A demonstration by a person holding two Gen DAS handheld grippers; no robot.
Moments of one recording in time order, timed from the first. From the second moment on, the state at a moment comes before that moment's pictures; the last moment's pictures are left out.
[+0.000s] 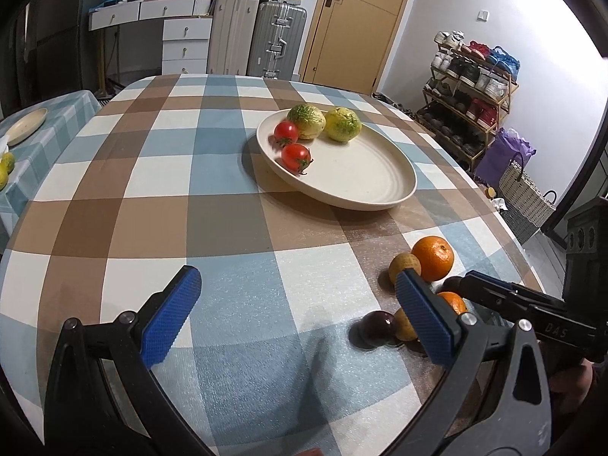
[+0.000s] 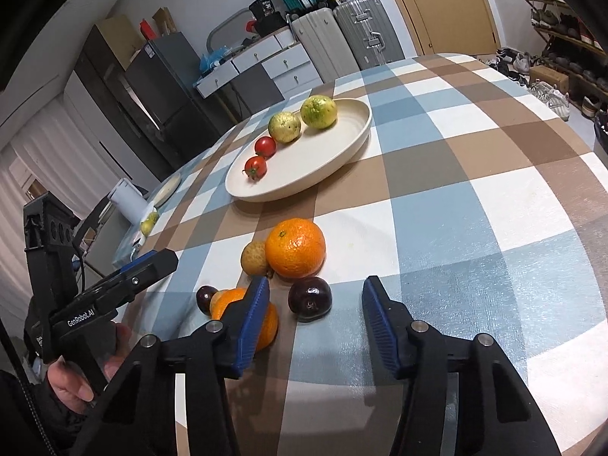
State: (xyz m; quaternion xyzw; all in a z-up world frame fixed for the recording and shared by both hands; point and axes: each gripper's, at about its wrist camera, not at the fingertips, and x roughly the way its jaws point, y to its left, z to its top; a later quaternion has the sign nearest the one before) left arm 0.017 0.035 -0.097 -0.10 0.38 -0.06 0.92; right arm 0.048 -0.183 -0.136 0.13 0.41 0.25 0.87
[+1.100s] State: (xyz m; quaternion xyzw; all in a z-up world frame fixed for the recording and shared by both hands) left arm 0.017 0.021 -0.118 -0.13 0.44 -0.17 0.87; right arm 0.042 -0.195 -0.137 0.15 0.39 0.26 0.87
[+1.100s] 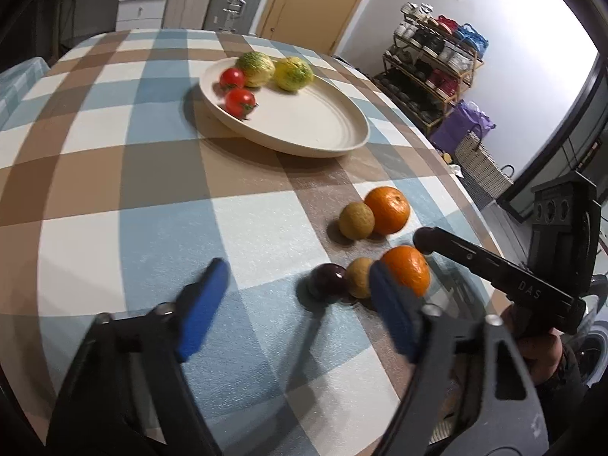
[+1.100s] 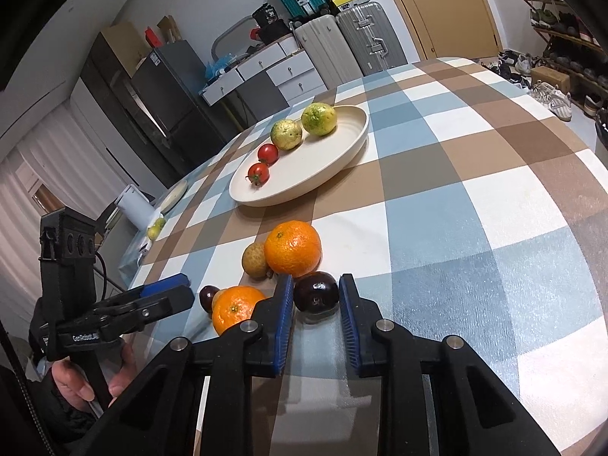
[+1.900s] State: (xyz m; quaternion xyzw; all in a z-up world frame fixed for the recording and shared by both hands) left arm 0.017 0.025 -0.112 -0.15 0.43 -0.22 0.86; right arm 0.040 -0.196 -0.135 0.15 0.38 0.26 0.87
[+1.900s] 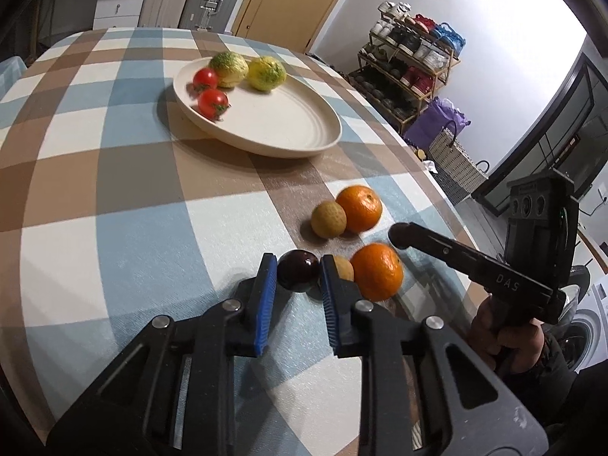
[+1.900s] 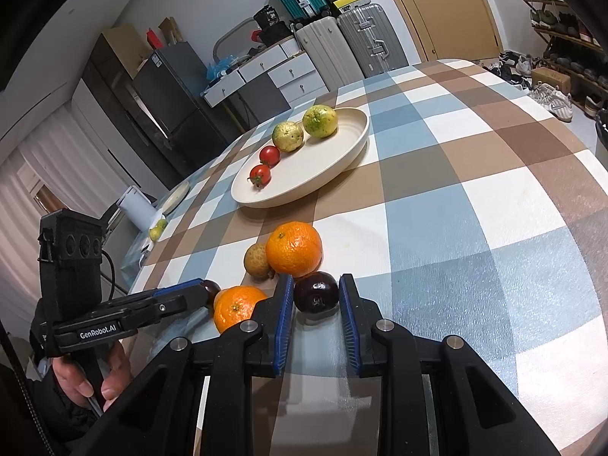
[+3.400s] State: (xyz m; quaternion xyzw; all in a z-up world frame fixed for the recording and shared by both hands) left arm 0.265 -0.037 -0.077 -0.15 0.44 -0.27 0.85; right arm 0.216 -0.166 -0.104 0.10 0.38 0.30 0.87
